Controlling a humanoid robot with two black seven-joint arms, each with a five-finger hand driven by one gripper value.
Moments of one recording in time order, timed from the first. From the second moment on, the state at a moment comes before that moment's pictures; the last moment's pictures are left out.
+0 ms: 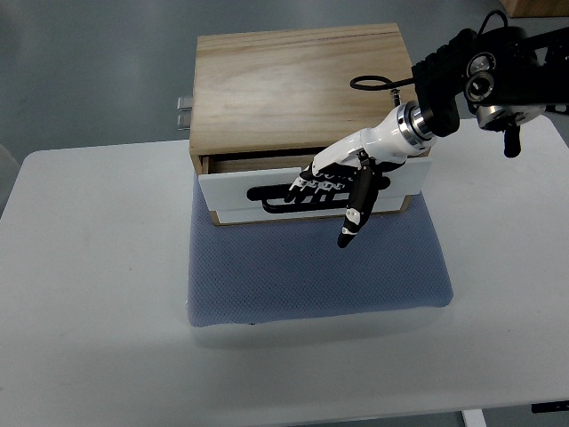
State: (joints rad) left arm 0.05 0.00 -0.27 -0.10 0.04 -0.03 -0.17; right arm 1.84 -0.47 -0.54 1.40 -0.31 0.50 -0.05
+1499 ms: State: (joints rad) left arm 0.05 0.00 -0.27 -0.10 0.04 -0.03 -0.17; right arm 1.87 -0.52 -0.53 1.50 -0.31 0.61 -0.02
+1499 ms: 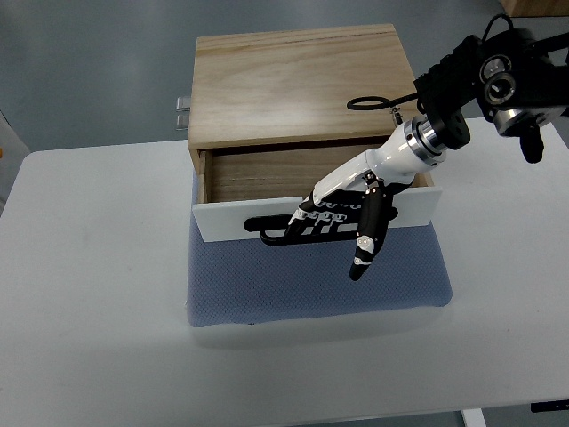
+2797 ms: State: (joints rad) left arm 0.05 0.00 -0.27 -0.10 0.04 -0.03 -0.17; right arm 1.90 -0.53 -0.53 1.53 -0.32 0.61 -0.02
